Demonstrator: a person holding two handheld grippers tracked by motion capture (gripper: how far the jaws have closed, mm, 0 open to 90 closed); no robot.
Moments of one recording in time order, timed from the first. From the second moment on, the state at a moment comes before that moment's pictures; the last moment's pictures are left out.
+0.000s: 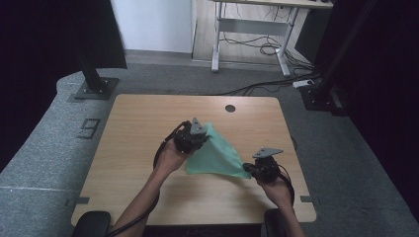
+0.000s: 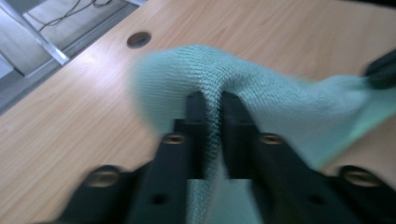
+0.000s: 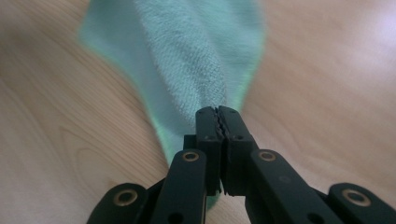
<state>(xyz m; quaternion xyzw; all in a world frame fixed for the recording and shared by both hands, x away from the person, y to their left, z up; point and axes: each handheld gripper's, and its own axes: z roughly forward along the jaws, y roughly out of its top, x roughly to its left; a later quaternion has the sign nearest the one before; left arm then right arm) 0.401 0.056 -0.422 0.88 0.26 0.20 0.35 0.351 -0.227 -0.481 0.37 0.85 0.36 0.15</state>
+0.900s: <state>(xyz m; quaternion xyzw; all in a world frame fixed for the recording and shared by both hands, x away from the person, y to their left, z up) 0.419 0.128 -0.522 0.87 0.38 0.15 0.29 0.386 -0.222 -0.513 0.40 0.85 0.31 0.16</state>
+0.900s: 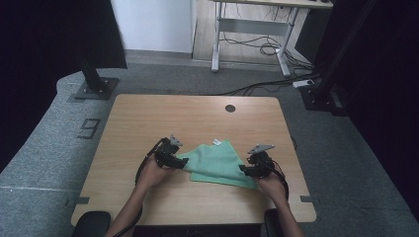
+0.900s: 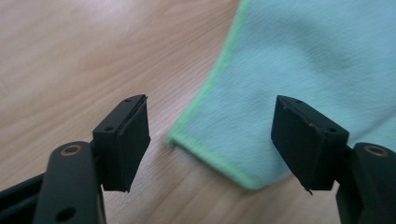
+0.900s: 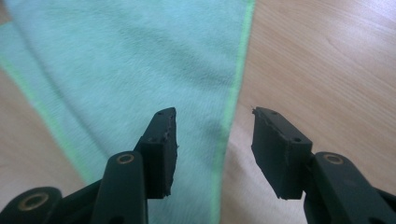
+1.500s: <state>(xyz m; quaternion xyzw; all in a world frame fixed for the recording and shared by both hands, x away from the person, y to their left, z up) 0.468 0.123 -0.530 0.84 0.41 0.18 0.29 0.409 -0.222 -0.535 0.42 0.84 0.29 0.16</state>
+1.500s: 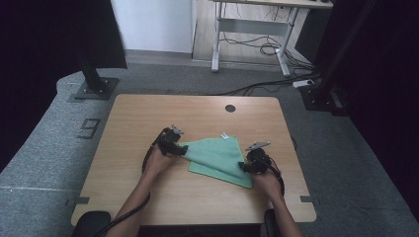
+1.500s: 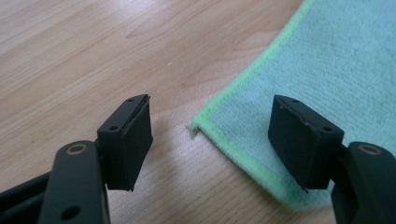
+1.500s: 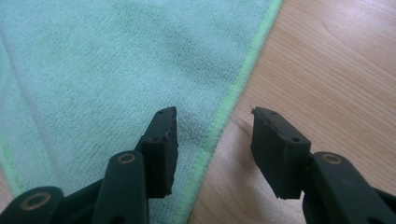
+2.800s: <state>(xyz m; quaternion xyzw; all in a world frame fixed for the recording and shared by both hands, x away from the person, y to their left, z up) 0.369 0.138 -0.529 0.85 0.39 0.09 0.33 0.439 -0.173 -0.524 0.41 0.84 0.31 0.18</state>
